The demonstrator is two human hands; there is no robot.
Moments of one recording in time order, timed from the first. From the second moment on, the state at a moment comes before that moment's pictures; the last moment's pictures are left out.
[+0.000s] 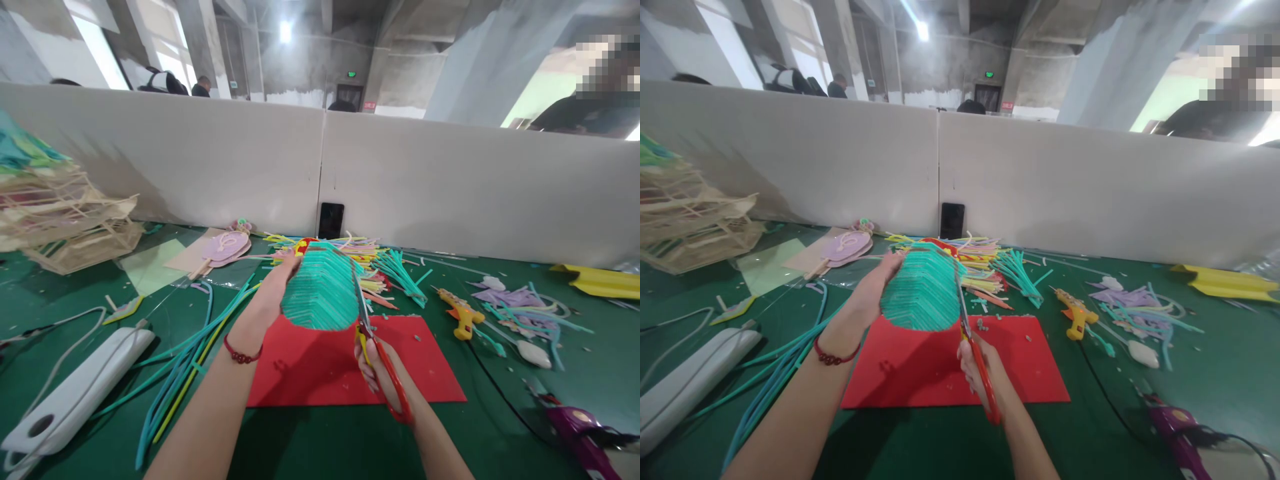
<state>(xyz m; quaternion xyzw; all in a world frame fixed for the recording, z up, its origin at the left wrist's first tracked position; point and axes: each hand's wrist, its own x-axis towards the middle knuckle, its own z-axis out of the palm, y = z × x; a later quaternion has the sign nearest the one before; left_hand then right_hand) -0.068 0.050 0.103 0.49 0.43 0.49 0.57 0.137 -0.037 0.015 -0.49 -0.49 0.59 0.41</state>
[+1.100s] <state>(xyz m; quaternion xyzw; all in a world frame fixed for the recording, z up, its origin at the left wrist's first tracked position) -0.068 0.047 0.104 0.53 0.39 0.44 0.61 0.142 -0.034 0.007 -0.46 -0.54 0.57 0.42</state>
